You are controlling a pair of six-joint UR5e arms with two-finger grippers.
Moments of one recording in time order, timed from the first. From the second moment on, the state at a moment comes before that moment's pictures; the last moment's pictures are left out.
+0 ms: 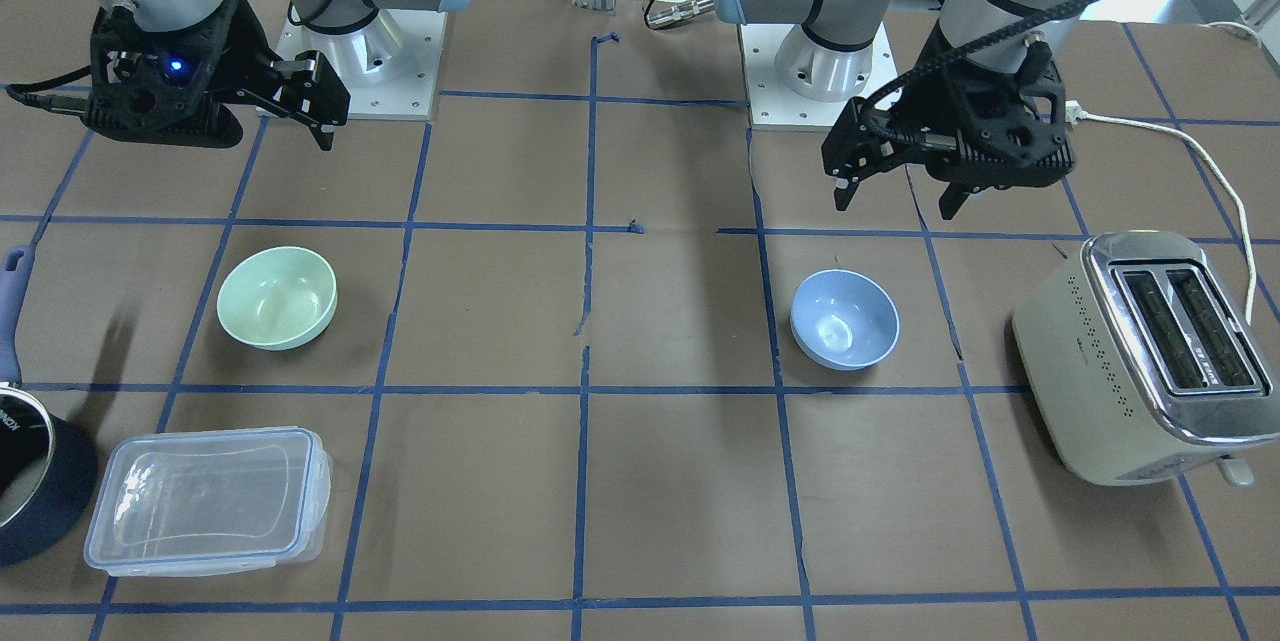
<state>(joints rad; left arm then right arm) -1.50 -1.59 -1.57 -1.56 1.59 0.13 1.55 -1.56 1.51 -1.37 -1.63 0.00</state>
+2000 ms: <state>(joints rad) -1.26 -1.73 -2.12 -0.95 1.53 0.33 1.42 -1.49 1.96 -1.95 -1.62 0.02</state>
